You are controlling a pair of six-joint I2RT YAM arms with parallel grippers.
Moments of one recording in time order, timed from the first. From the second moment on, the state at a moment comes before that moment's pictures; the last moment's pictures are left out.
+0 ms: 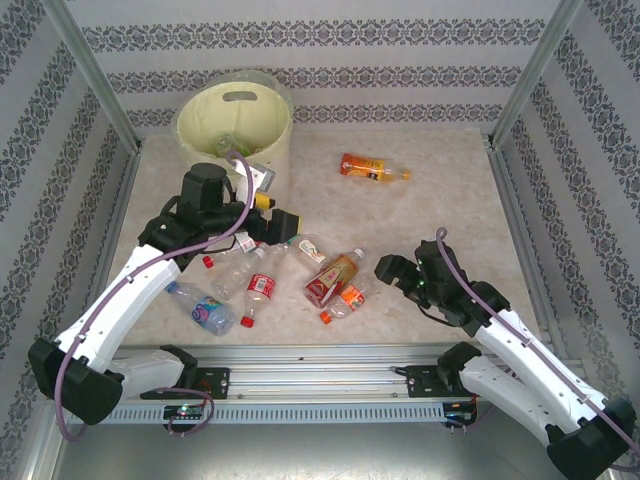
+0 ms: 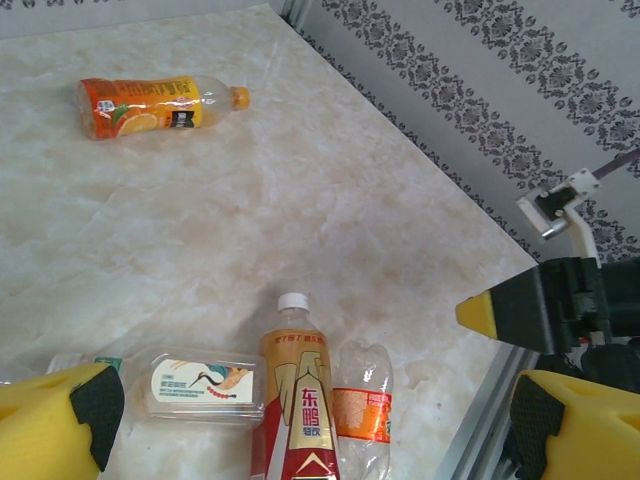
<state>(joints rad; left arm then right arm) -0.43 1.17 1.17 -0.51 0.52 -0.17 0.54 0.74 0.62 -0.69 -0.05 1.00</state>
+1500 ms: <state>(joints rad) -0.44 1.18 1.17 -0.50 0.52 -0.19 0.53 0.71 0.44 -0.53 -0.12 1.04</state>
